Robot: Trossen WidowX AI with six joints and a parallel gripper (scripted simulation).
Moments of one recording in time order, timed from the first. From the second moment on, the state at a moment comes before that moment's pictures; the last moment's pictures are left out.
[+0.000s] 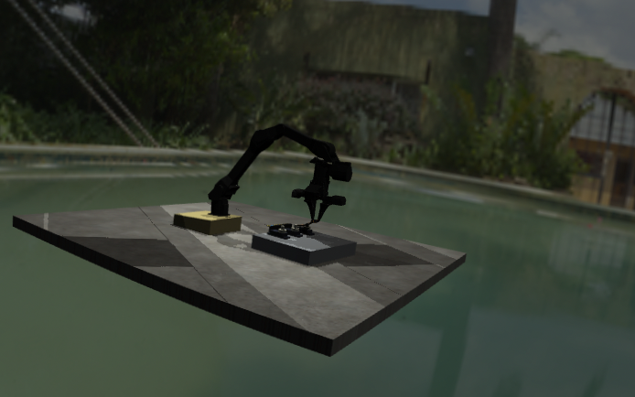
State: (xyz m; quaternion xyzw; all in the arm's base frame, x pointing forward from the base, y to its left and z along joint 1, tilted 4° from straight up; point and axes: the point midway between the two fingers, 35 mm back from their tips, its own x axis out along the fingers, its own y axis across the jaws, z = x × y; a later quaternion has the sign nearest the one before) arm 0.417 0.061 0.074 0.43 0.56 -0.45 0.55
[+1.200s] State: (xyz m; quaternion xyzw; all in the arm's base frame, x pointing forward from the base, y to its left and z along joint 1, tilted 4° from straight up) arm 0.297 -0.012 0.096 0.17 0.70 -0.18 0.67
